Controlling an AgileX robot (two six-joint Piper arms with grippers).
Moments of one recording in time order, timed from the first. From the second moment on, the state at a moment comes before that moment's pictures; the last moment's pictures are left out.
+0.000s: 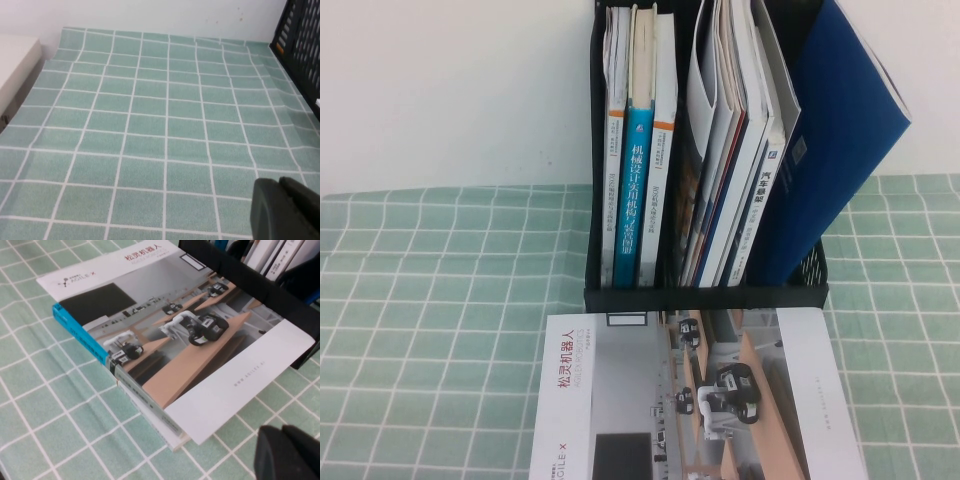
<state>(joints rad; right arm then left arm) 0.85 0.24 -0.34 -0.13 0.71 0.00 -0.04 -0.01 0.02 -0.04 0.38 -0.12</state>
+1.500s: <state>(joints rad) 0.84 0.17 -0.36 -0.22 0.65 0.02 -0.04 -0.01 0.02 -0.03 0.38 -0.09</state>
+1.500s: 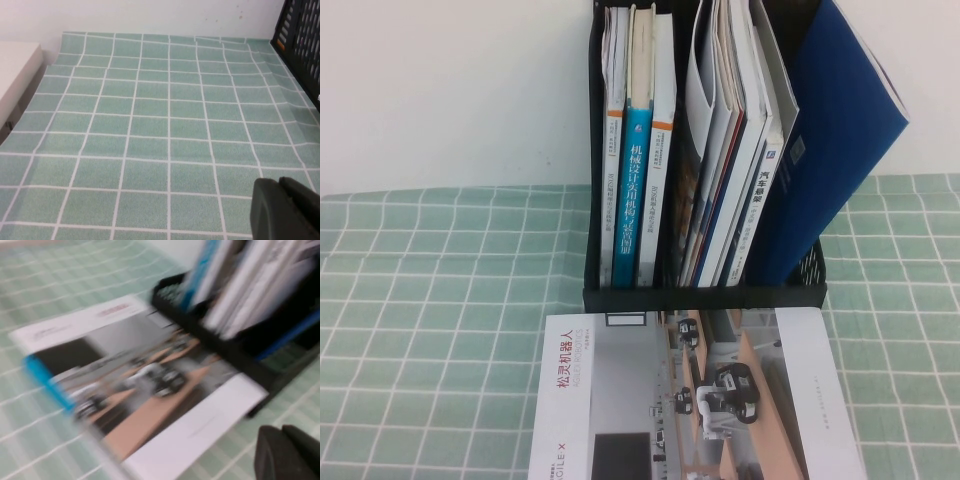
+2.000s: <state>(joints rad) 0.08 -0.01 -0.07 -0.12 0.31 0.05 -0.04 -0.01 0.02 -0.03 0.38 -0.09</state>
